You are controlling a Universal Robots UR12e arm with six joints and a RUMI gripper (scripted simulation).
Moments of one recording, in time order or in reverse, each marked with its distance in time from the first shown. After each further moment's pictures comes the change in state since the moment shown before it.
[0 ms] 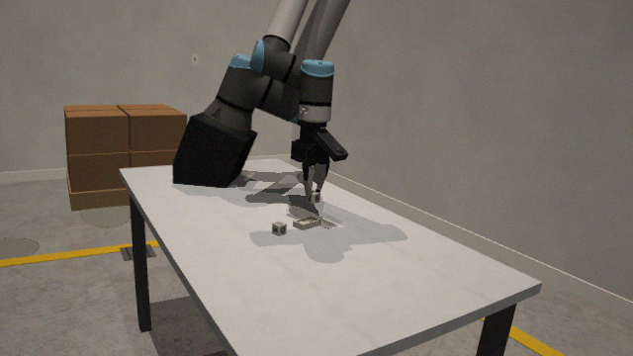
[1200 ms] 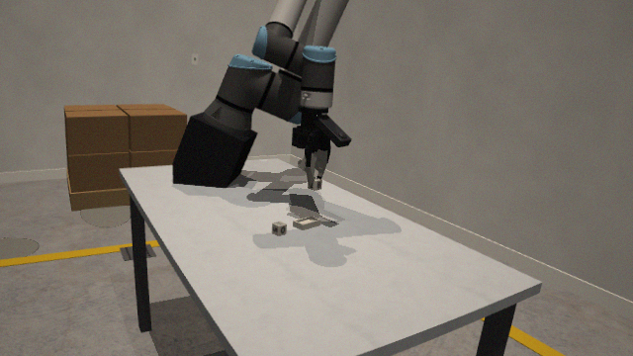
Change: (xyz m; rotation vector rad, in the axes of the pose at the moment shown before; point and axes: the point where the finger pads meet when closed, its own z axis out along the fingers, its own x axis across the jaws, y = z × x) arm -0.004 0.001 -0.039 -0.008 -0.007 -0.072
